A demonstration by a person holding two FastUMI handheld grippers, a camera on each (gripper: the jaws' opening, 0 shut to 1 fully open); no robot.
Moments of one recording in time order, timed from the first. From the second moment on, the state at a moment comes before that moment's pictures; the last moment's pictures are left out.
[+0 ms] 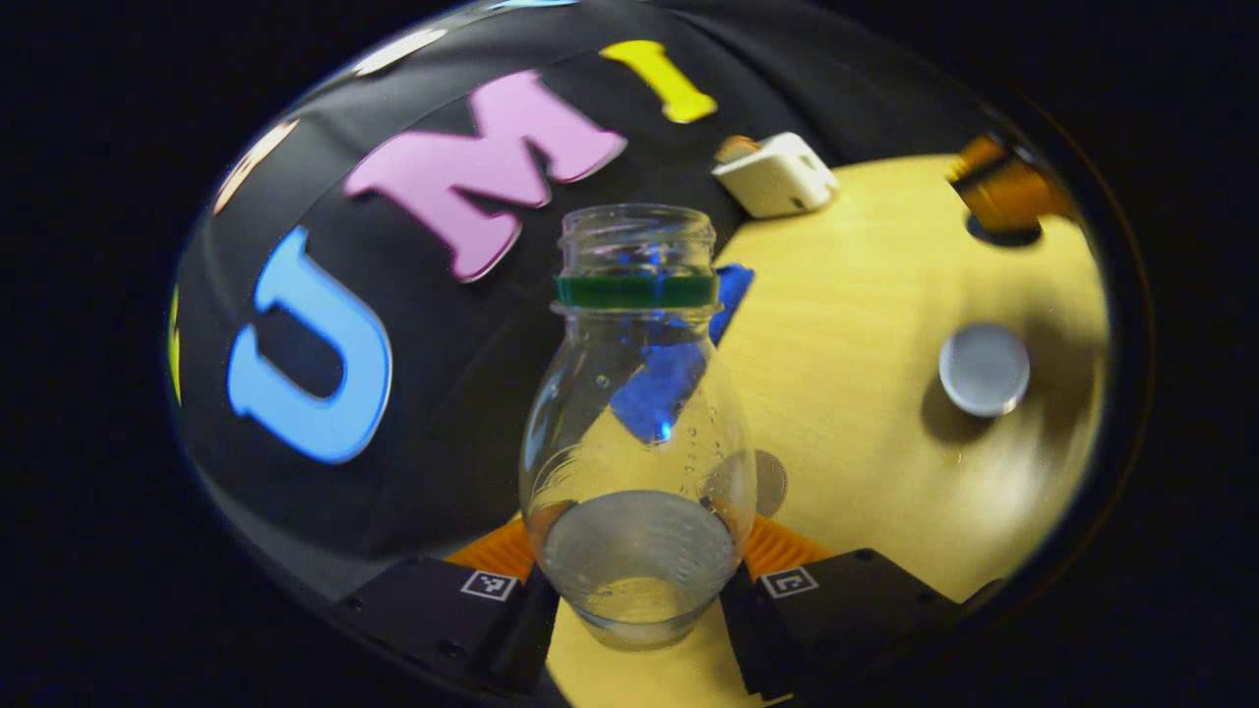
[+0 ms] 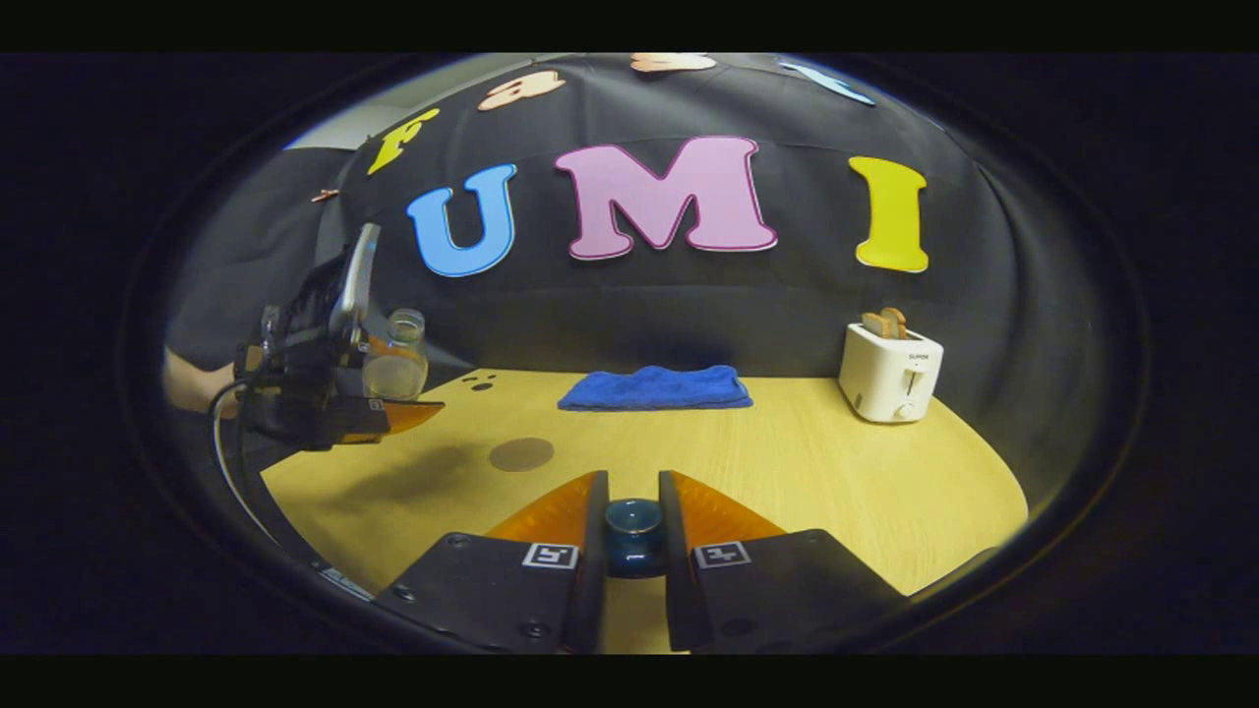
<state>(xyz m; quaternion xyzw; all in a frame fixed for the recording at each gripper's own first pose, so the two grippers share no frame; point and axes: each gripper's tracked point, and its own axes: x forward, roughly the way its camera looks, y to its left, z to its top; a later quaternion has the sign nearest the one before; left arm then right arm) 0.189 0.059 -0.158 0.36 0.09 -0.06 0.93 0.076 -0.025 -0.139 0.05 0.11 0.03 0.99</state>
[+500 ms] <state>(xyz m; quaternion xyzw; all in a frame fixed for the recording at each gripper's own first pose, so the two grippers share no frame) 0.203 0.036 -0.160 0.00 0.05 -0.14 0.99 0.106 0.012 -0.164 0.04 0.10 0.04 0.99</state>
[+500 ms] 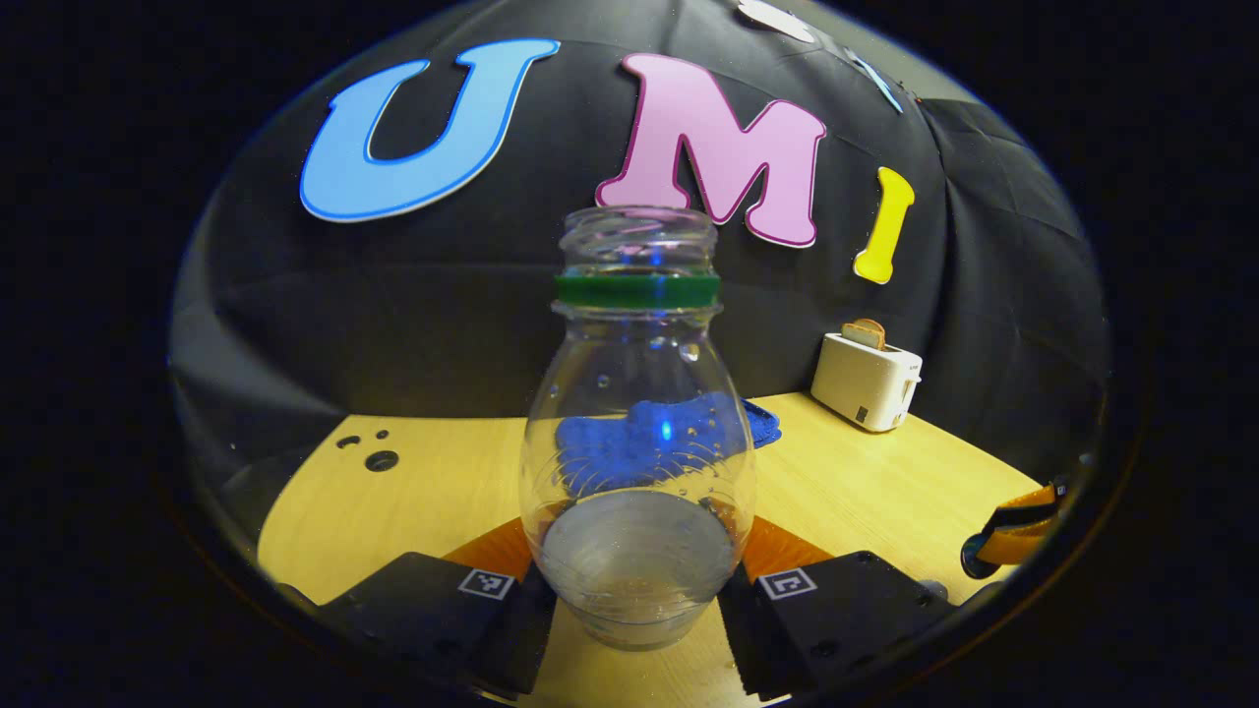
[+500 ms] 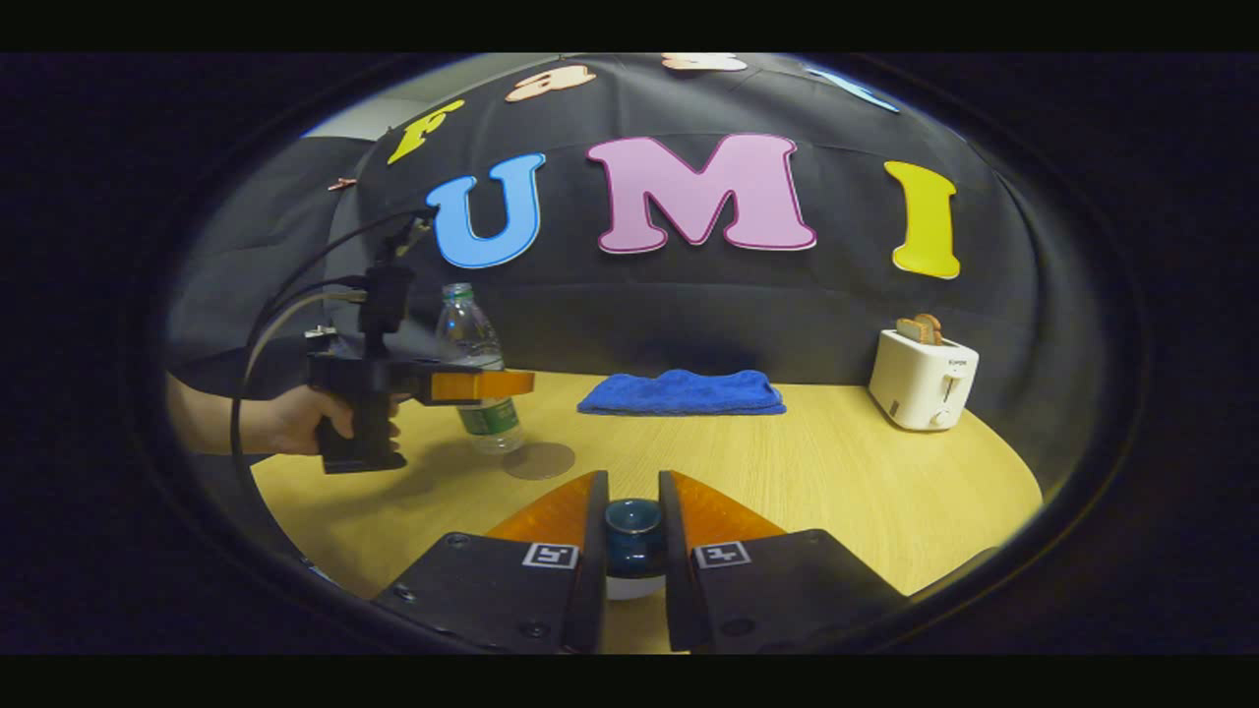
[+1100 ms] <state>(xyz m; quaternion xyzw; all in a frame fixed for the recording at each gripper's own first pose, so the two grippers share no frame) 0.236 0.016 -0.200 0.03 0.08 -0.15 0.99 0.115 0.014 -0.171 0.05 0.10 0.04 0.99</state>
